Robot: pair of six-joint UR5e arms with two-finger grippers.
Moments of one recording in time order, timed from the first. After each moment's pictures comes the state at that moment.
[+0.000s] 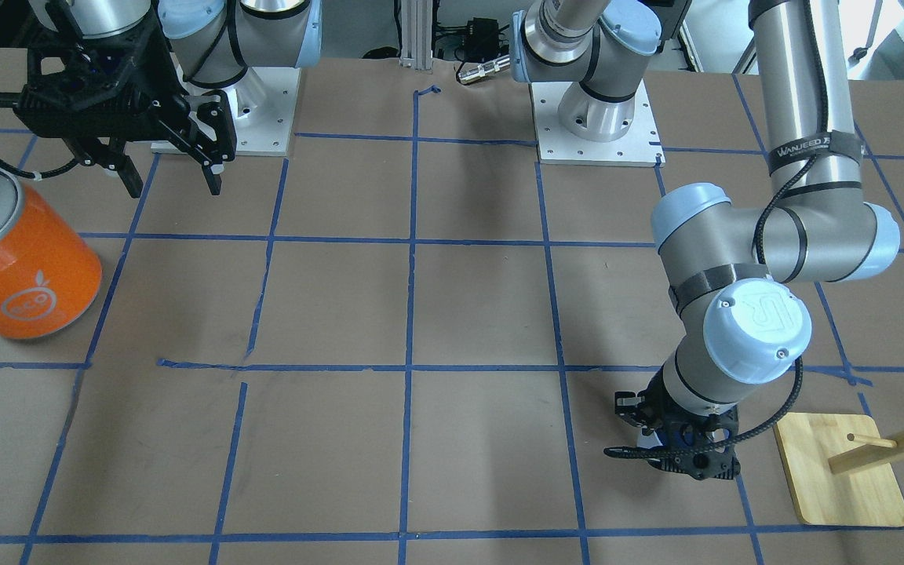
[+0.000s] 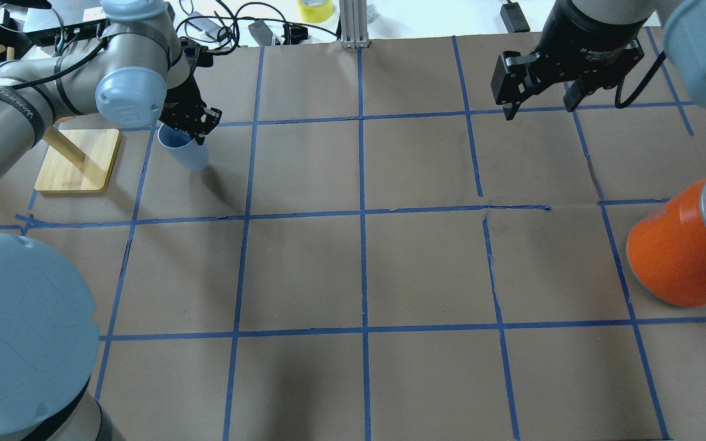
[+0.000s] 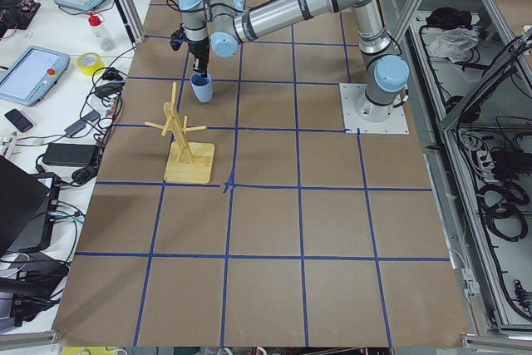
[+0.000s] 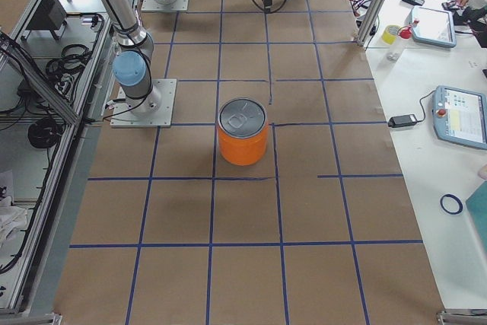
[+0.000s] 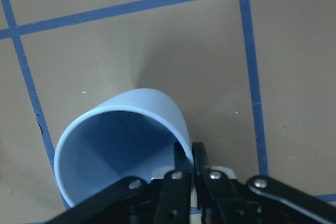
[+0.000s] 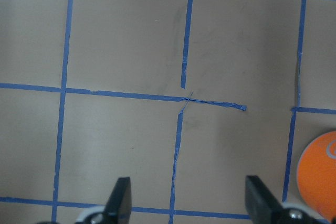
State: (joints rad) left arm -1.50 -2.09 -1.48 -1.14 1.67 0.23; right arm 1.60 -1.60 1.53 -1.62 -1.59 -0.06
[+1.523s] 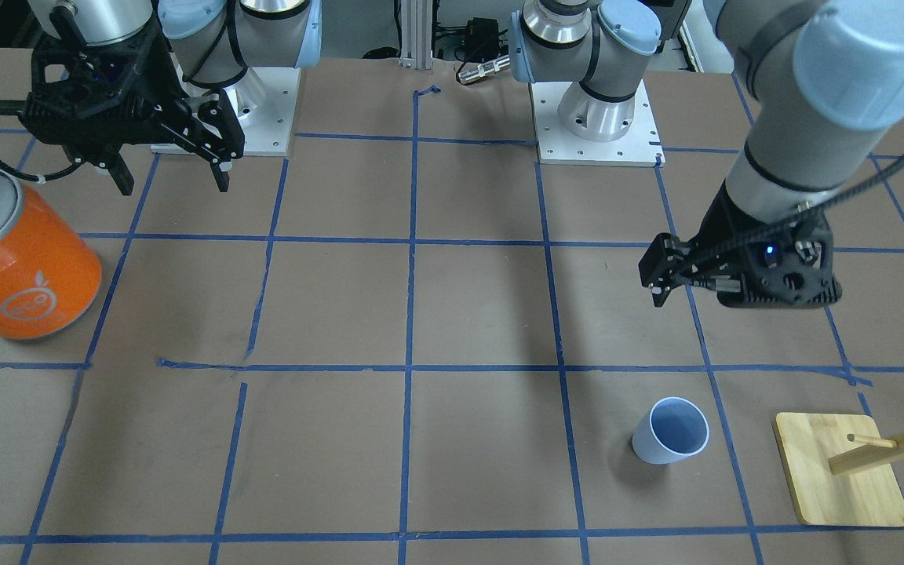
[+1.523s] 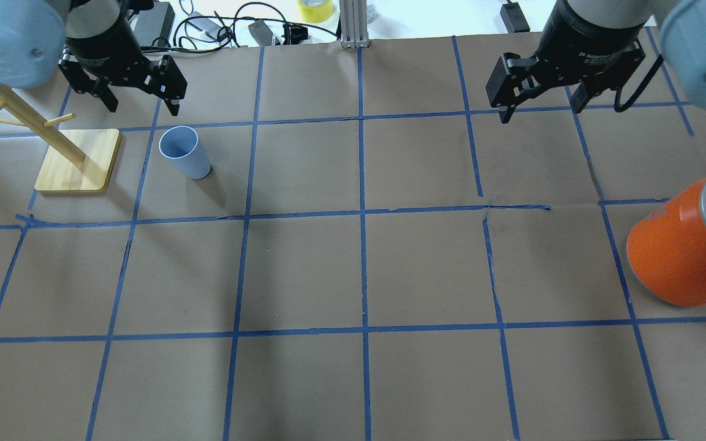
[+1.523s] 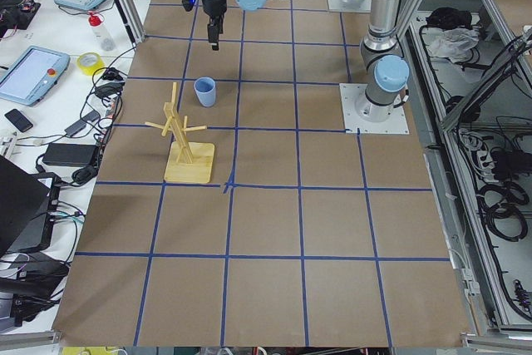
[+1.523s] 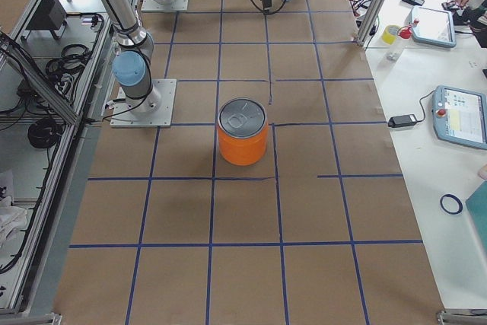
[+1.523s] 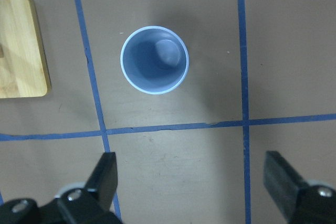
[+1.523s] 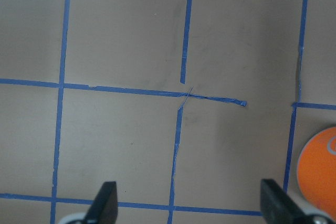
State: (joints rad) left arm -1.50 -1.73 -1.46 -1.47 1.67 0.11; right arm 1.60 -1.60 1.53 -1.61 -1.59 -0.06
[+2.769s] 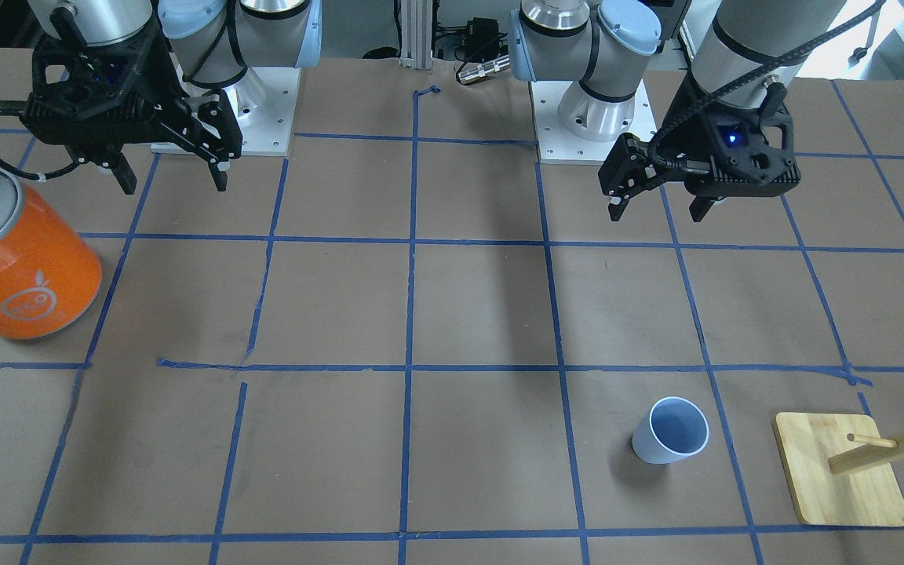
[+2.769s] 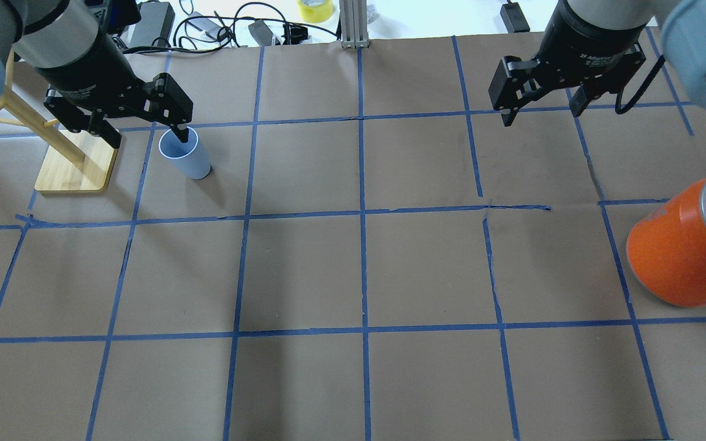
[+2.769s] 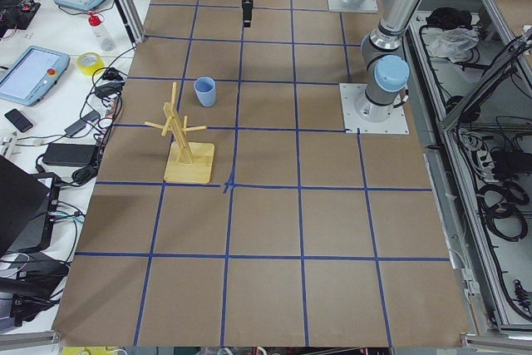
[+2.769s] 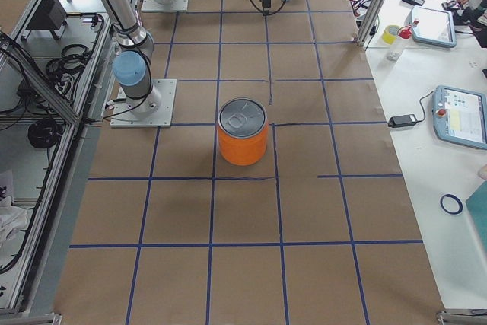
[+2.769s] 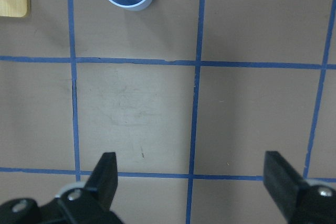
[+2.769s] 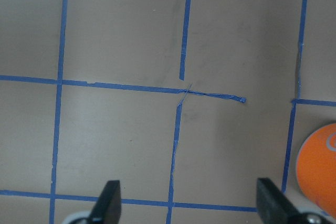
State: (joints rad) left arm -1.52 -1.56 -1.56 -1.54 1.55 0.02; right arm 1.60 -1.60 1.53 -1.60 -1.59 -0.06
